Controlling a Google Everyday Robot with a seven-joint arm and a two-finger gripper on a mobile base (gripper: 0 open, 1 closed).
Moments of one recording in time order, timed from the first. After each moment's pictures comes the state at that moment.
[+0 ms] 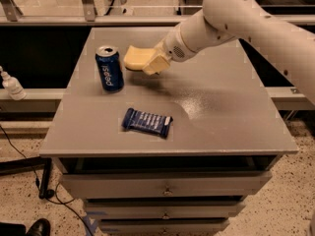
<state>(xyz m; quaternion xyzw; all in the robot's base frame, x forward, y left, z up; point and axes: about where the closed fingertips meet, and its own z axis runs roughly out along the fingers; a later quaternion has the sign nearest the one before) 0.674 0.000 0.876 -0.54 0.73 0.16 0.38</state>
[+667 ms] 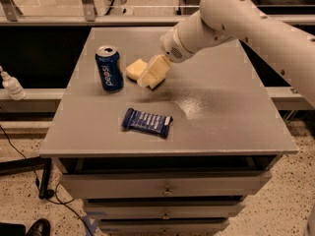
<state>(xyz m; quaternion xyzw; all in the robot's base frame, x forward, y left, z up) 0.672 0.006 0.873 -0.54 0.73 0.17 0.37</state>
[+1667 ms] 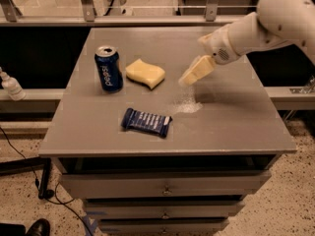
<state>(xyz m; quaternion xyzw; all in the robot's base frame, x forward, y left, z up) 0.665 -0.102 0.874 -0.52 0.74 0.17 0.38</state>
